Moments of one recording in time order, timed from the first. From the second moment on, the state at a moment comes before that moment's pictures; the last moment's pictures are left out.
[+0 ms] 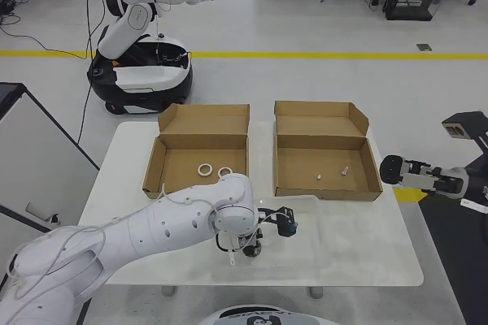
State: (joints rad) left arm 0.64 -1.19 -0.22 -1.68 0.51 -0.33 -1.45; right arm -1.63 -0.78 1.98 -1.91 0.57 -0.26 1.39
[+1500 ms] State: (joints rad) left arm 0.58 -1.20 -0.33 -1.80 0.39 -0.28 -1.54; right arm -1.63 -0.78 1.98 -1.91 0.57 -0.26 1.39
